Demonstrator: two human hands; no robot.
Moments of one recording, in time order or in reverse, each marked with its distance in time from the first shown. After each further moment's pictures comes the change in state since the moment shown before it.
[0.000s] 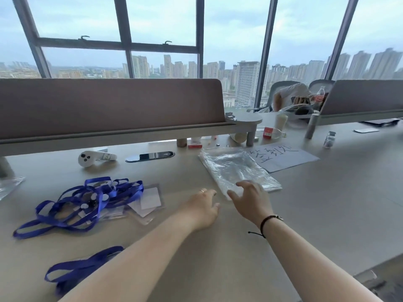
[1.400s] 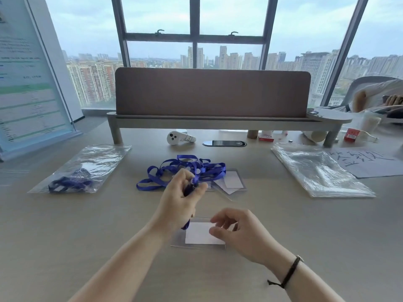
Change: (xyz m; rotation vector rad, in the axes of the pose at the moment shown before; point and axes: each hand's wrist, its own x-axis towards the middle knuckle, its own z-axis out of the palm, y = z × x) left_hand -0.202 -0.148 -0.086 -0.928 0.616 -0.049; right_hand -0.159 -0.176 0.063 0.530 -0.491 -0.415
